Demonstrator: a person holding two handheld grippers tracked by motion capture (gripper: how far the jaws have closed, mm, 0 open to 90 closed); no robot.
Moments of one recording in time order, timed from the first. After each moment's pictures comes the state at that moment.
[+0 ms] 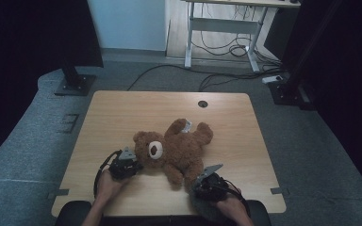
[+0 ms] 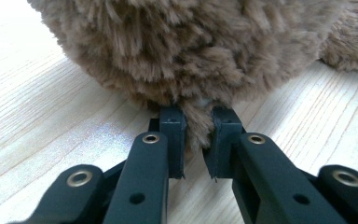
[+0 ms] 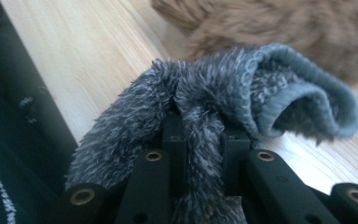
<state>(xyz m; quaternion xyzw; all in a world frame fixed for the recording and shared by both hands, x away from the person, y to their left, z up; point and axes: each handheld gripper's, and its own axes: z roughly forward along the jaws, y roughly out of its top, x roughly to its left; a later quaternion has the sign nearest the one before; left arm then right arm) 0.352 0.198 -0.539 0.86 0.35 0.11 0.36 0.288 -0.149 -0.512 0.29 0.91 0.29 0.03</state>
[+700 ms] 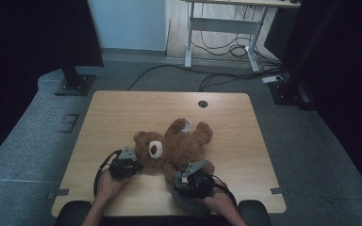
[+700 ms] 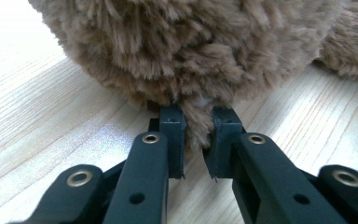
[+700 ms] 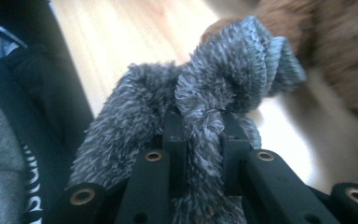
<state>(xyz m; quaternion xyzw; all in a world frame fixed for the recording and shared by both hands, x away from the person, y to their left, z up) 0.353 0.199 -0.539 0.86 0.35 0.11 0.36 0.295 -0.110 -0.488 0.24 0.91 0.33 0.01</state>
